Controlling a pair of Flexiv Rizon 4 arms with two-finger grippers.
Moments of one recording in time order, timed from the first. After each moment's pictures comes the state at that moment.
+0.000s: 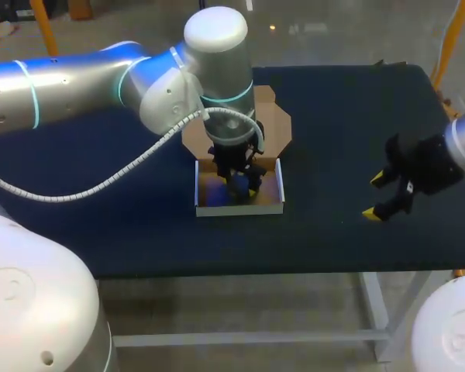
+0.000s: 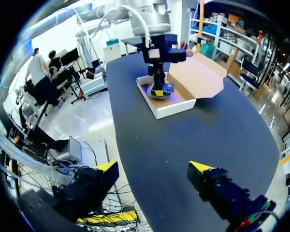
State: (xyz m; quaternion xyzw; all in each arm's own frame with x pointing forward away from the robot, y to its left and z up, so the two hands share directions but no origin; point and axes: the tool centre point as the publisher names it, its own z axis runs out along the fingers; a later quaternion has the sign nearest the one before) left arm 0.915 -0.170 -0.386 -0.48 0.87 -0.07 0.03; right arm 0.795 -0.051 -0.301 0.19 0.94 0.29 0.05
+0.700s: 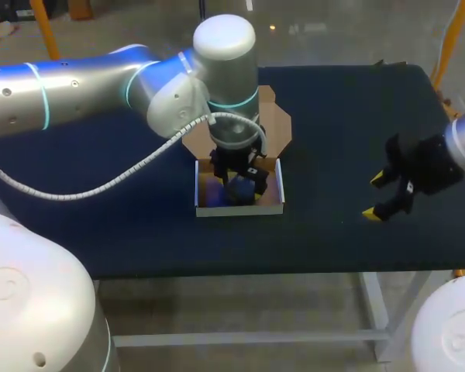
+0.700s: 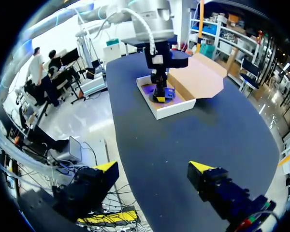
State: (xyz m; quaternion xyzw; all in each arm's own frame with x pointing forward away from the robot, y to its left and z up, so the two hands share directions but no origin) left arm 0.924 -0.171 -0.400 -0.49 0.87 -0.06 0.04; right arm 0.795 -0.051 -0.301 0.19 0.94 0.29 0.05
